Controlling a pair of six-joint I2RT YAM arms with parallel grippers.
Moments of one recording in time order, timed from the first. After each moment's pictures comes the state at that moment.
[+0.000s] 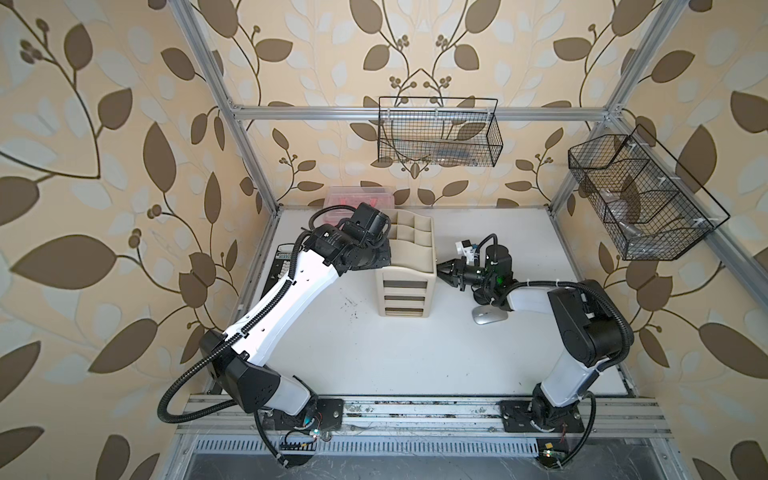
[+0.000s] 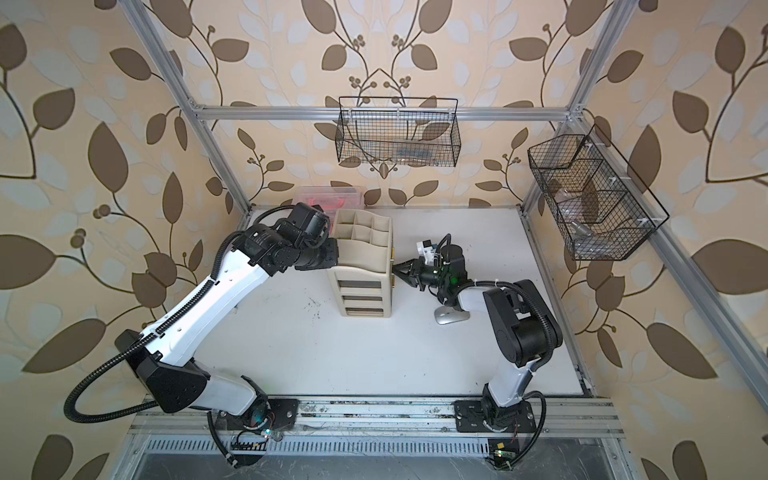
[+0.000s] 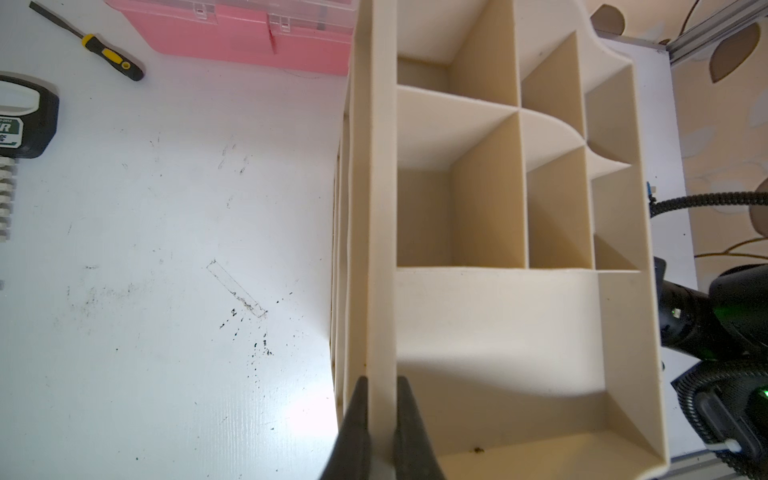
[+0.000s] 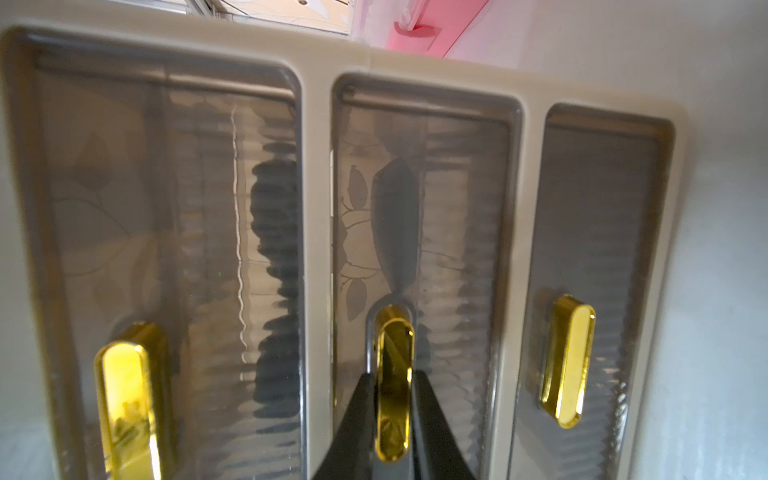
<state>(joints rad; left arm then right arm) -0.58 1.46 1.63 -1.10 -0.12 -0.62 0.28 1.76 0.76 0.68 -0.86 1.21</state>
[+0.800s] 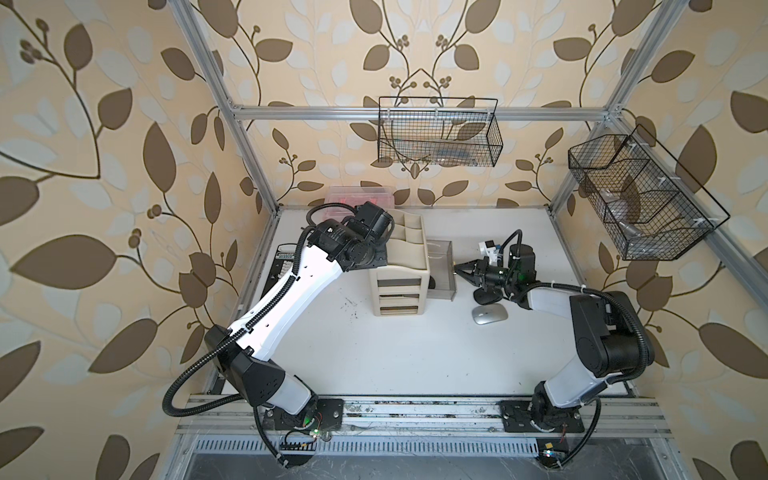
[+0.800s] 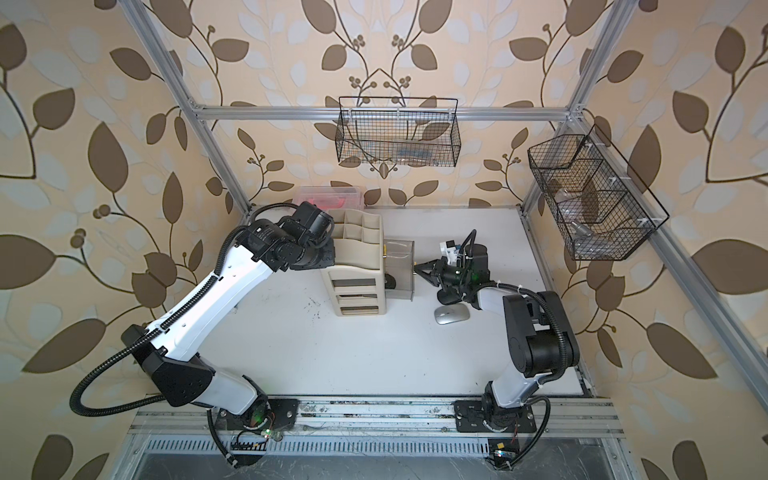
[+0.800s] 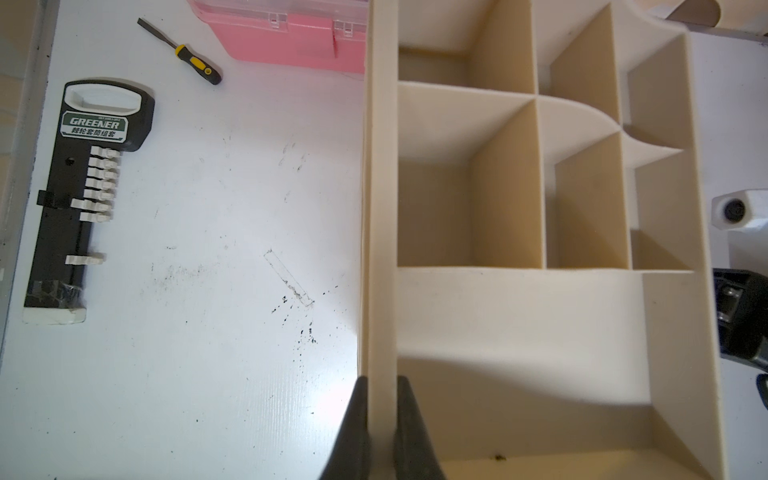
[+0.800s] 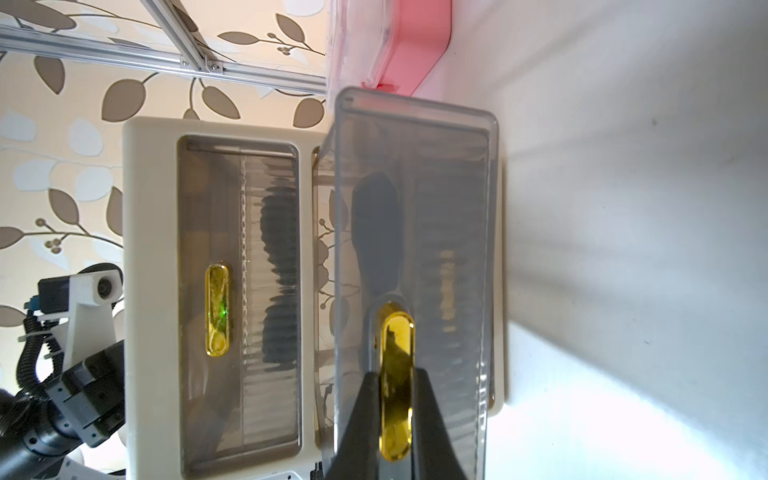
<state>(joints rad) -0.58 1.50 1.70 -1.22 -0.24 -0.64 0.08 1.65 0.73 0.43 -0.94 1.02</state>
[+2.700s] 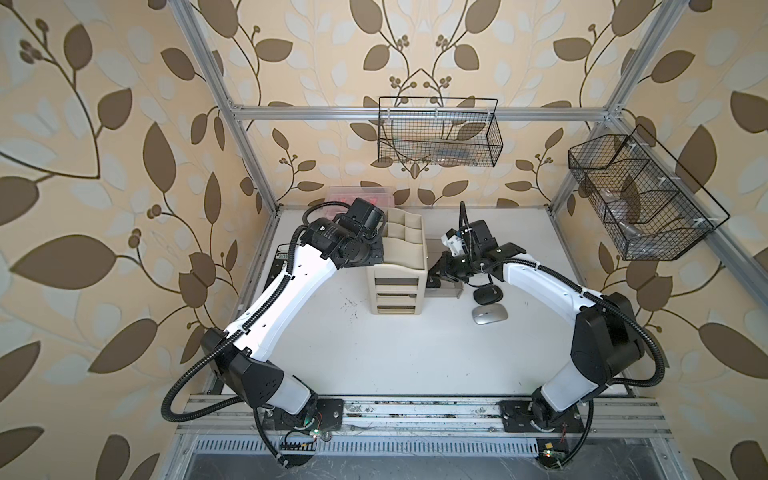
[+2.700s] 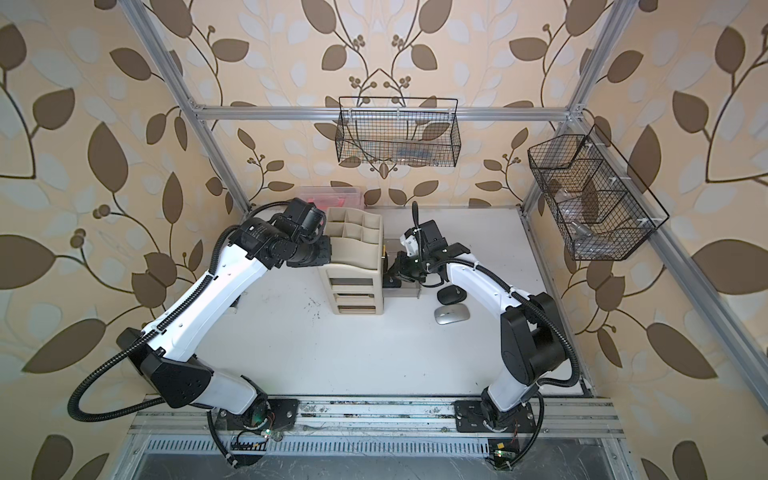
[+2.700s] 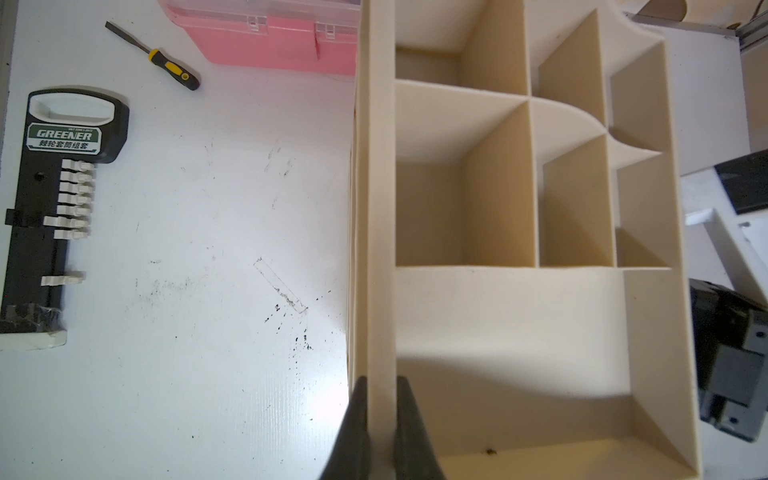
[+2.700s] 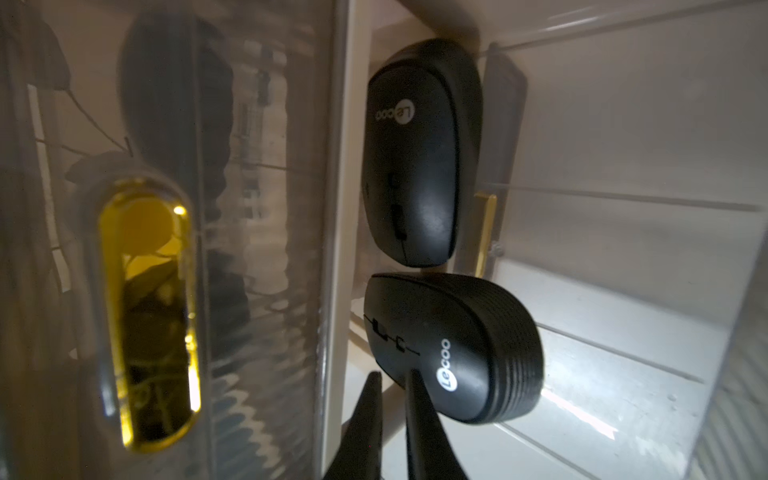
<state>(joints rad) -0.54 1.49 1.69 -1.18 -0.15 -0.57 0.44 1.65 1.26 -0.52 -0.49 0.65</state>
